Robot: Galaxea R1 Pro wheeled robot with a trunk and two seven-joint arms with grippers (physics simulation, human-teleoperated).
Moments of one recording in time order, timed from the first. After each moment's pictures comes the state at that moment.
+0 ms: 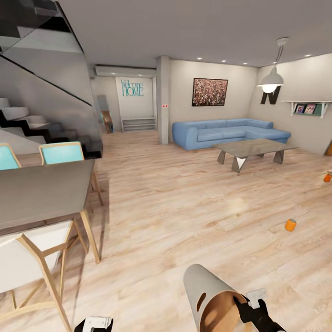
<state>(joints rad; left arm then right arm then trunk) -0.15 0.06 -0.05 -0.55 0.04 -0.27 -0.03 -0.37 -0.23 0.28 -0.34 -0.21 -0.36 0.15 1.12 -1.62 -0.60</state>
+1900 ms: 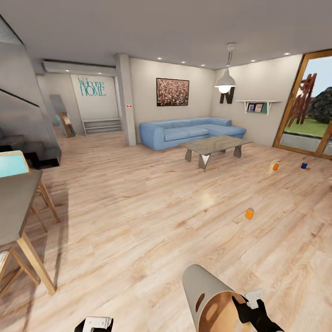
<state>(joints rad) -0.15 0.06 -0.05 -0.55 0.04 -0.28 -0.03 -0.37 -0.22 0.29 -0.34 -0.21 -0.36 0.15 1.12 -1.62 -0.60</state>
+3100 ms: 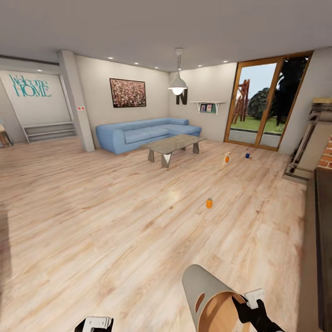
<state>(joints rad) -0.15 0.06 -0.05 -0.55 0.04 -0.29 -0.03 -0.37 -0.22 0.29 -0.34 -0.20 -0.36 0.15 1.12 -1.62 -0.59</state>
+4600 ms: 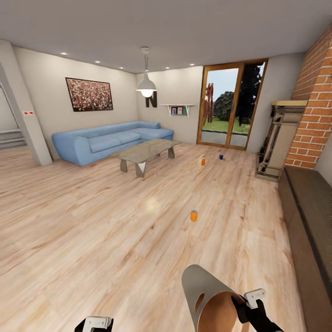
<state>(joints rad) -0.15 0.06 -0.05 -0.55 0.04 -0.29 -0.03 -0.37 -0.22 0.29 -0.34 -0.20 -0.36 0.15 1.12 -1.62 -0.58</state>
